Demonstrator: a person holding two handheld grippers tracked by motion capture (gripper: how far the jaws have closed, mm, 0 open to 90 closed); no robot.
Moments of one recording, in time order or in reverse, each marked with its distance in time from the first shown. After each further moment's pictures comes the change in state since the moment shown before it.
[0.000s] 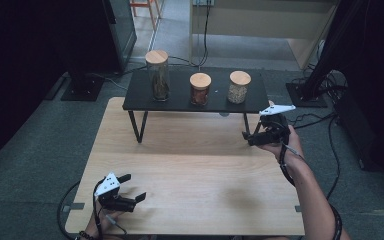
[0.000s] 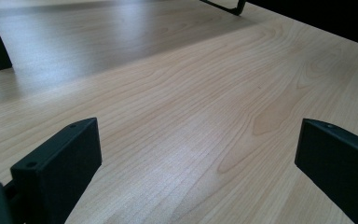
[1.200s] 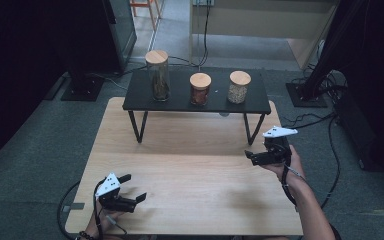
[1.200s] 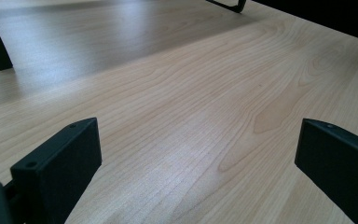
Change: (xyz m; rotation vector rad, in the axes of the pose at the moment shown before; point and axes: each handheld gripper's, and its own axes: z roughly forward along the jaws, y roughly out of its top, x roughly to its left) left arm -0.003 0.001 0.001 0.007 0.009 0.009; right arm 0.003 -0.066 0.012 -0.011 0.026 0.018
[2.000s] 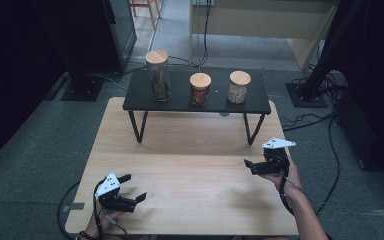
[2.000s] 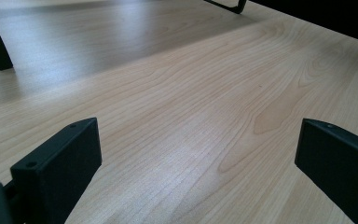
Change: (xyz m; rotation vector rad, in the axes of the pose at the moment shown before) left arm 0.001 0.000 0.000 -0.003 -0.001 -0.003; right arm 0.003 -0.038 0.017 0.002 0.011 0.027
